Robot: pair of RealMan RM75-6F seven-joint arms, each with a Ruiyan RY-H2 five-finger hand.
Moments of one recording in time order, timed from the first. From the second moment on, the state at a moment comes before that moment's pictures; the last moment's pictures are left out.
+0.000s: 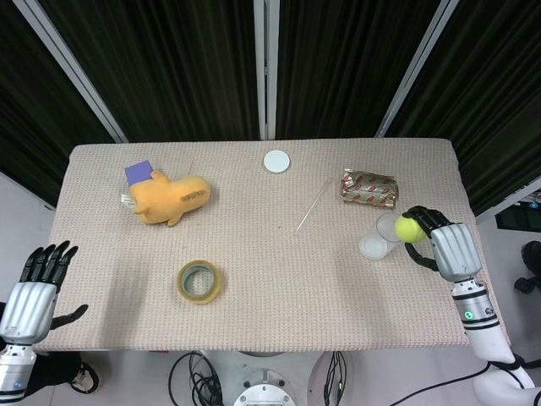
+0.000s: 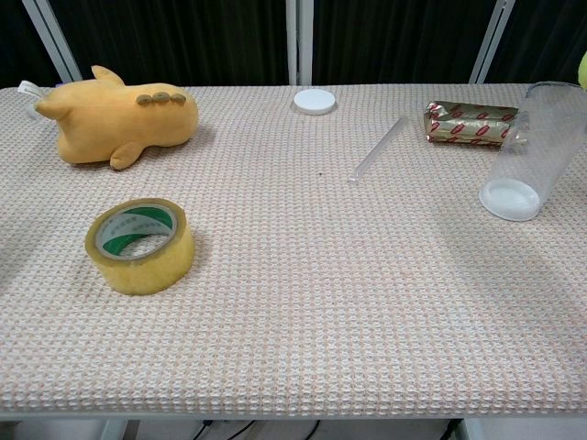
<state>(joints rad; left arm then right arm) -0.07 -1.13 -0.01 -1.66 1.60 1.55 0.10 0.35 -1.29 0.14 -1.41 -1.53 1.39 0.08</state>
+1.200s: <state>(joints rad) -0.07 -1.14 -0.02 -1.63 1.60 1.55 0.07 0.22 -1.16 0.10 -1.47 -1.51 1.51 0.11</state>
